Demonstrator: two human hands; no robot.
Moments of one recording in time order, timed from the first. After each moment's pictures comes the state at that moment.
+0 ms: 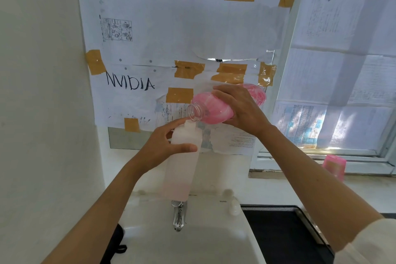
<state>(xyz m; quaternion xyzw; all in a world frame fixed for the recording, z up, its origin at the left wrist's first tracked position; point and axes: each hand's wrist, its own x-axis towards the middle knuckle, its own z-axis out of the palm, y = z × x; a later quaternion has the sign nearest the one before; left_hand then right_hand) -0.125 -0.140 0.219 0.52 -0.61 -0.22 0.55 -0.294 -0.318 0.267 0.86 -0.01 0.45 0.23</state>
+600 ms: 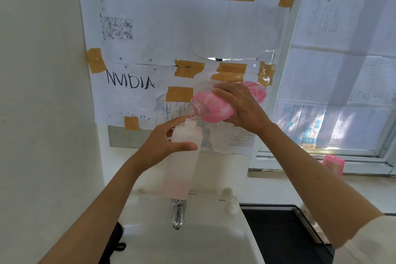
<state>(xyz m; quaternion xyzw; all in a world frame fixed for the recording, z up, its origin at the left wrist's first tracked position) -0.127 -0.138 0.220 0.53 -0.62 -0.21 0.54 -0.297 -0.317 0.270 0.87 -0.01 0.44 0.23</state>
